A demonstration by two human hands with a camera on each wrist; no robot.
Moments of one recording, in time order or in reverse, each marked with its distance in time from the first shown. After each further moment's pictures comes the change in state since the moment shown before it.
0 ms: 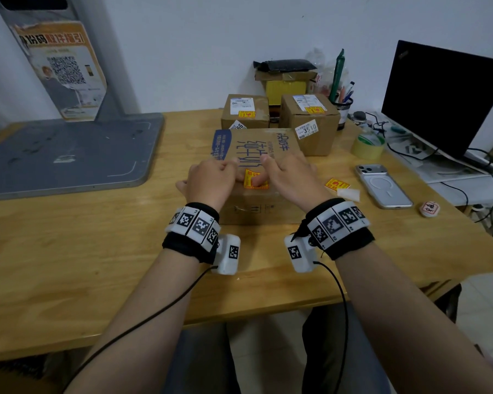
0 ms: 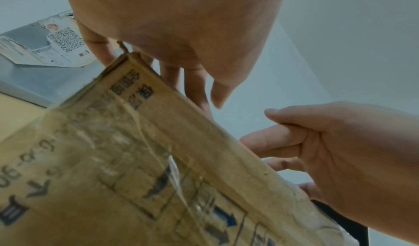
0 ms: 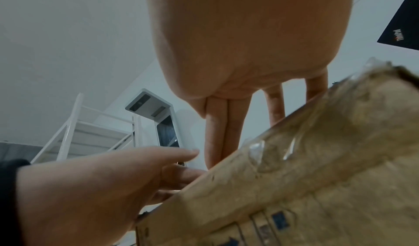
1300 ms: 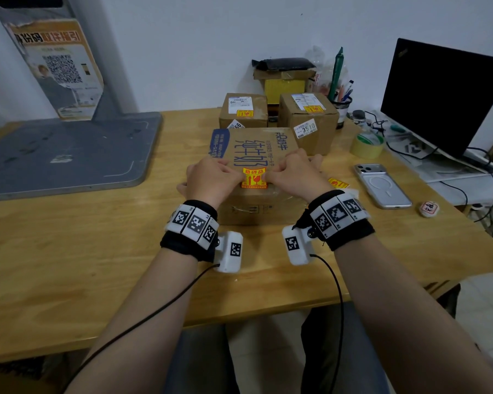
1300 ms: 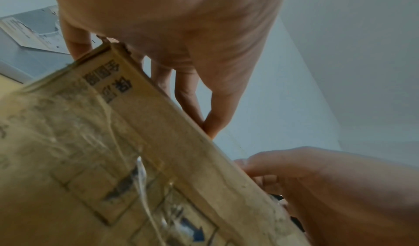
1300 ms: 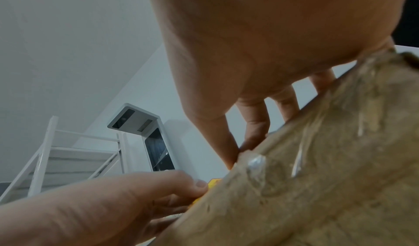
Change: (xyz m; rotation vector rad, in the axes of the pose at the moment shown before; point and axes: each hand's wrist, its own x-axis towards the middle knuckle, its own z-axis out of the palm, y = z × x) left_hand 0.004 0.003 -0.001 -0.043 -0.073 -0.041; right_hand 0.012 0.008 -0.010 -0.077 -0.056 0.219
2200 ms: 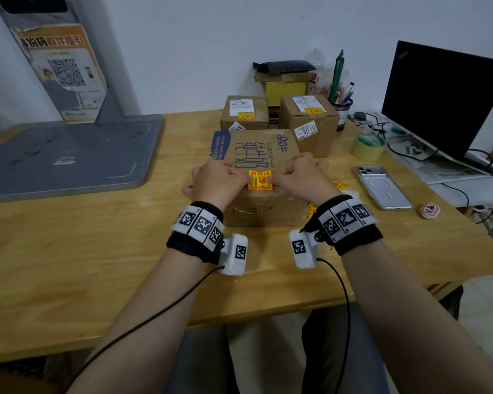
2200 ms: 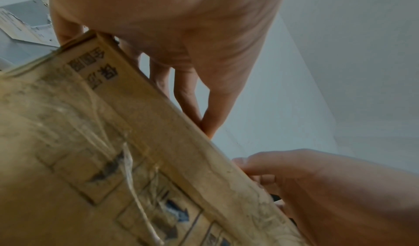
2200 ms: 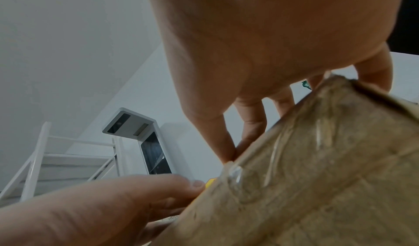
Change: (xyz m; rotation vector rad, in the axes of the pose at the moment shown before) left_hand -0.005 0.005 0.006 0.006 -0.005 0.005; right_hand -0.005 0.012 -0.006 0.050 -0.028 0.002
